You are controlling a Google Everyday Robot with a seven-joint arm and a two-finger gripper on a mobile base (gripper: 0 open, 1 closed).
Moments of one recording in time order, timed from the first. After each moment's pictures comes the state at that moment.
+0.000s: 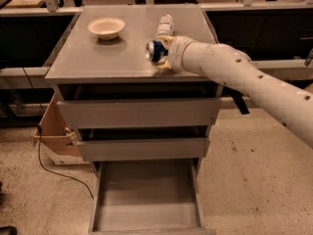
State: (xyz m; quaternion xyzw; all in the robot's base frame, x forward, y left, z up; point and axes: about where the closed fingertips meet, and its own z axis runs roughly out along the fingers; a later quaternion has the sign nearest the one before) arm 0.744 -0.018 0.888 -0.64 0.47 -0.17 0.59
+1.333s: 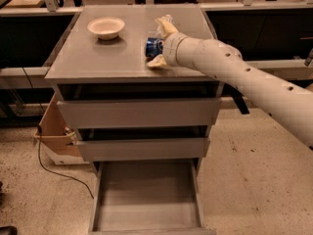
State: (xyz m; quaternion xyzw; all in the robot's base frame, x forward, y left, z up) arm 0.773 -0.002 0.886 -0.62 0.48 -0.15 0.60
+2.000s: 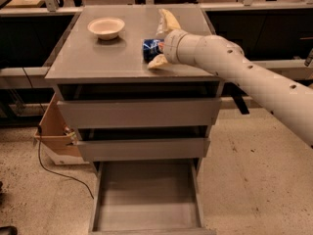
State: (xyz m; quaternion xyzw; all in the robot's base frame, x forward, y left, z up) arm 0.771 -0.005 0.895 -0.62 0.48 -0.15 0.60
